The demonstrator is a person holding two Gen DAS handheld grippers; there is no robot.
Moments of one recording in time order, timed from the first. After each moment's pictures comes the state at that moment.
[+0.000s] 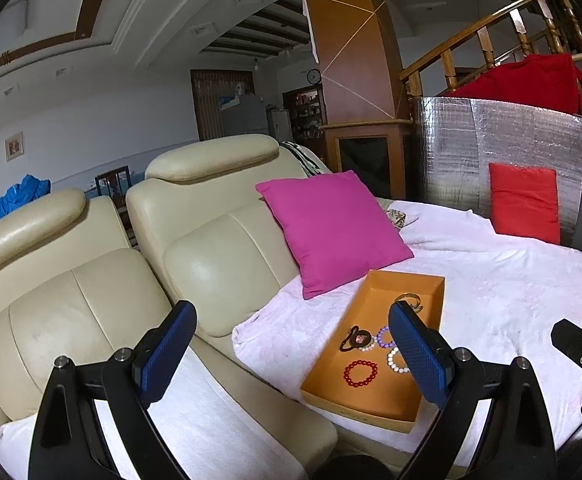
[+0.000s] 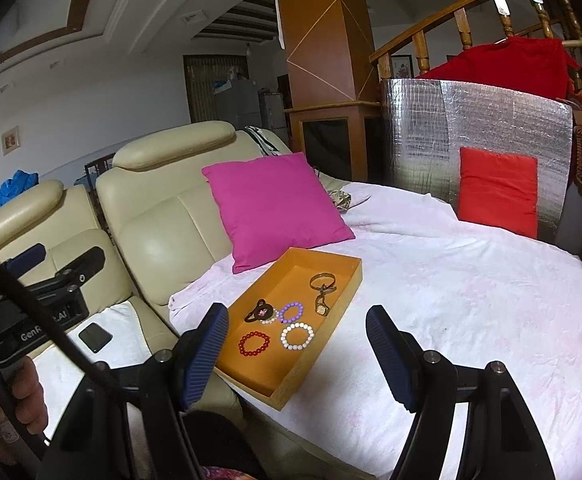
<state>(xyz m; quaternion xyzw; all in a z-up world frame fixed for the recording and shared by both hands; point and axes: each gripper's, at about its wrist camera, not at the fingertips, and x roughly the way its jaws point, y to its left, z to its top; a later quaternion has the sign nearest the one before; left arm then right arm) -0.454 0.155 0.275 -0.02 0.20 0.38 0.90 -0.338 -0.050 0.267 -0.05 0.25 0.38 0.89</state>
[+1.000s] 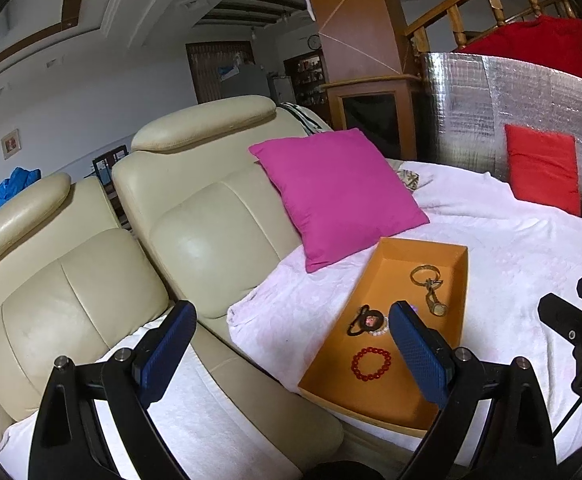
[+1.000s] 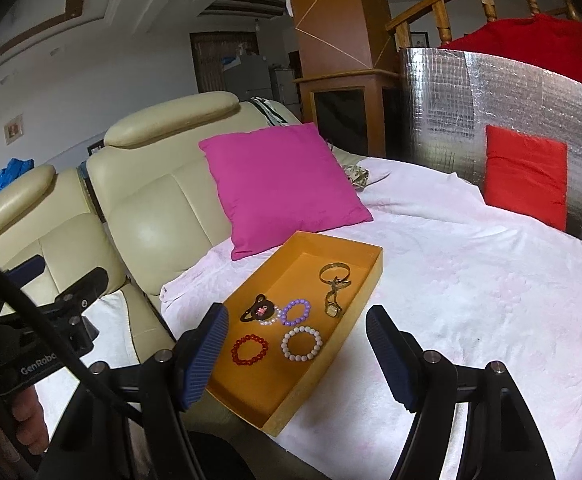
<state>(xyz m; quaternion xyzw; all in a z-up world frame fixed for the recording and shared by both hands) -0.385 0.189 0.234 -0.01 0.27 0.39 0.88 -0.261 0.011 0.223 -0.06 0.29 0.40 0.87</state>
